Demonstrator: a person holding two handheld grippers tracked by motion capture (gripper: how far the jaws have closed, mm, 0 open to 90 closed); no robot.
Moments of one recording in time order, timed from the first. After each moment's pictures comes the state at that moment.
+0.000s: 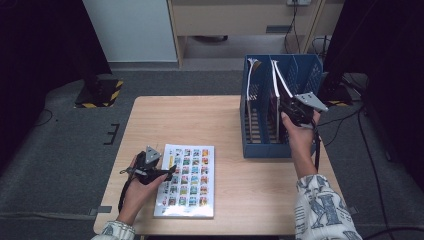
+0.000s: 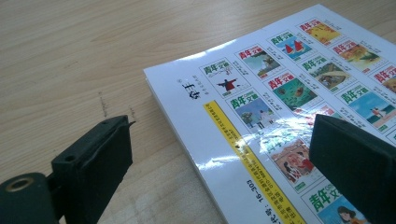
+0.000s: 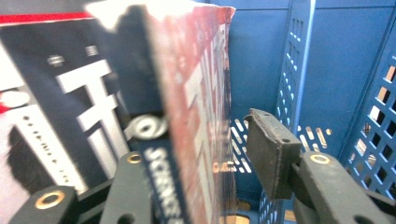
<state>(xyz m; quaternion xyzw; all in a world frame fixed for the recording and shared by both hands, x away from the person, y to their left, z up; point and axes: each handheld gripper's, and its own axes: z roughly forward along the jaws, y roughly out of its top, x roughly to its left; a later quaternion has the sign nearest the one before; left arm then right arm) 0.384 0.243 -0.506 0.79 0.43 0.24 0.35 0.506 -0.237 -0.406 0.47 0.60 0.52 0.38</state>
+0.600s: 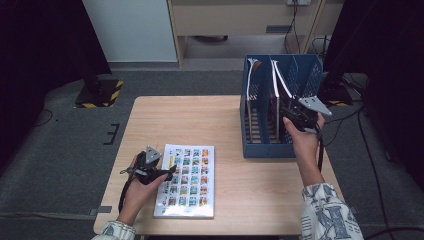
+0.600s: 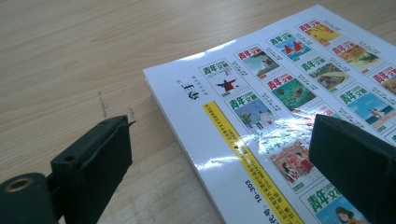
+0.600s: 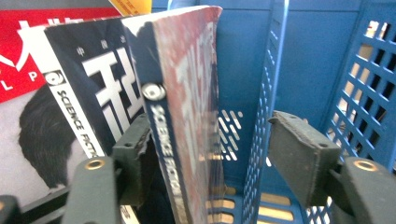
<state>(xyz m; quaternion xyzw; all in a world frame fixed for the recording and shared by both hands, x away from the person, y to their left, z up) 0.384 0.243 -0.506 0.79 0.44 0.24 0.35 0.487 -0.242 -0.402 0.48 0.60 0.50 0.40</state>
